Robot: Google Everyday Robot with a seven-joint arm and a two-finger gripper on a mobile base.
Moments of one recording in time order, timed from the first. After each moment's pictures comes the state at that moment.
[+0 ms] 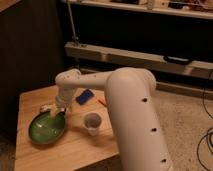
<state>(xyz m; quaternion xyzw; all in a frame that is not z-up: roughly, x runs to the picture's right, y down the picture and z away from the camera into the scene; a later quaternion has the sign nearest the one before) -0.264 0.135 0.837 -0.45 0.04 0.47 0.76</state>
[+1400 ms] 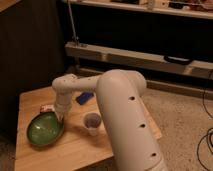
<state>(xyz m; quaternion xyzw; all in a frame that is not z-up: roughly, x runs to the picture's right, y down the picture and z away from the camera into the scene) -0.255 0.166 0.829 -0.45 0.09 0.44 0.77</state>
